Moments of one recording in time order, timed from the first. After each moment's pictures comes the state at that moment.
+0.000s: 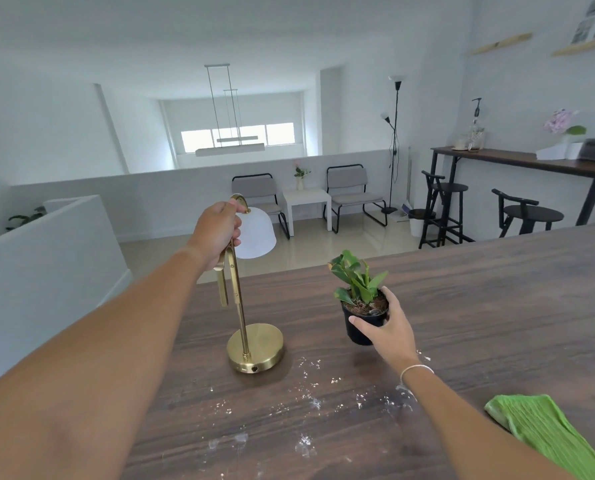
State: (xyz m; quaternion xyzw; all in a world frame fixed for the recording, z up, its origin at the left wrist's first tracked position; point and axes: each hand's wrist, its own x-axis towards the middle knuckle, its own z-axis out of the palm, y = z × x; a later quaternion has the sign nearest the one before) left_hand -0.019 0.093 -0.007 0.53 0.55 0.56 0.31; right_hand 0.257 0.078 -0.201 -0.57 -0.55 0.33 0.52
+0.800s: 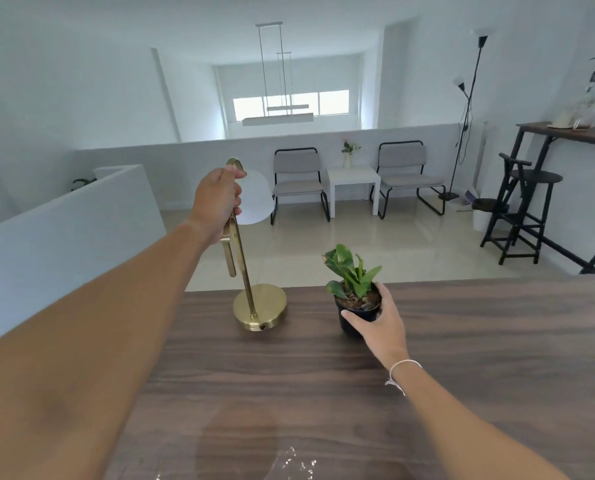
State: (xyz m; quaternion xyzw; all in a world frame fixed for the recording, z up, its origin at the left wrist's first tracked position) left_hand -0.028 0.269 0.001 0.46 0.58 0.63 0.24; right_hand 0.224 0.286 -0.220 -0.53 -0.59 0.37 0.48
